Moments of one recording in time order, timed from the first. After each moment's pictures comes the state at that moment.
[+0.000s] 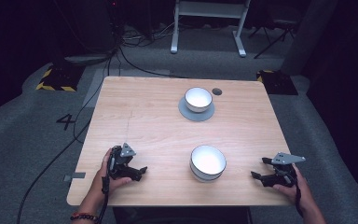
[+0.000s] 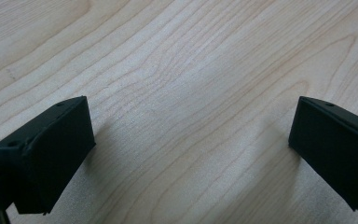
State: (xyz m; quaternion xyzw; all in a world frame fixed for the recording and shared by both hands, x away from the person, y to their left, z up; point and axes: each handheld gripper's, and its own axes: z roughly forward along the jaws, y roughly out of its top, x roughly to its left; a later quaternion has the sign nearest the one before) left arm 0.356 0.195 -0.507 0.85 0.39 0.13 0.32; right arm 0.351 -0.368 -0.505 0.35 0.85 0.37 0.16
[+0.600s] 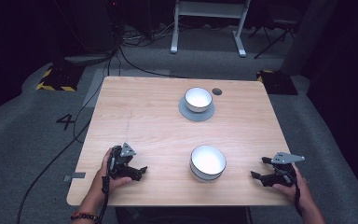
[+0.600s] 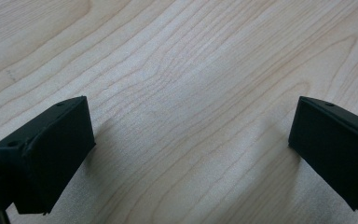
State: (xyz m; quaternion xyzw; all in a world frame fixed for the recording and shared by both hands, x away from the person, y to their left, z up) left arm 0.356 0.195 -0.507 0.85 0.40 0.13 0.32; right arm 0.353 -0.367 -0.505 0.35 0.85 0.37 0.16
